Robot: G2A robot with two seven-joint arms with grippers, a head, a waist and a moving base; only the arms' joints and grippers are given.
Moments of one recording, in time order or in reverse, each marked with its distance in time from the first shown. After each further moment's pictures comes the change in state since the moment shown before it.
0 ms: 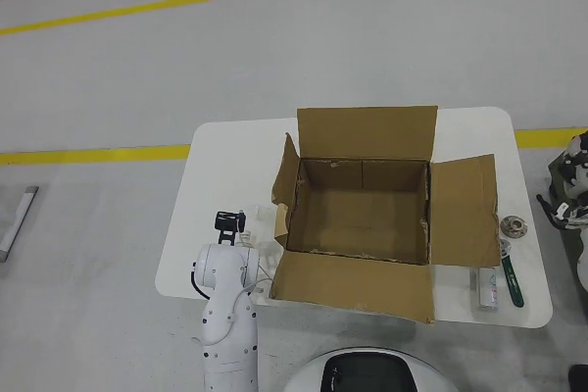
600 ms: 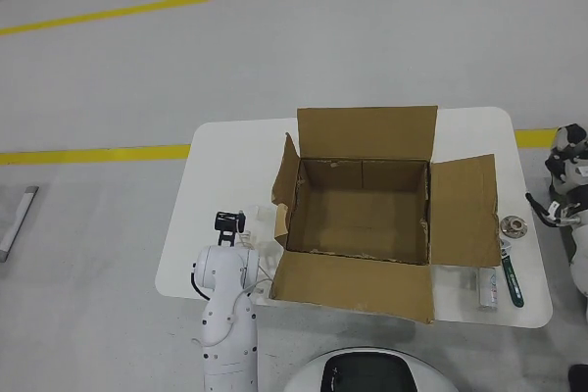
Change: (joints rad) left arm 0.014 0.003 -0.007 -0.011 -0.006 0.001 0.034; right arm -0.002 -0.005 -0.038 -0.070 0.020 -0.034 -0.012
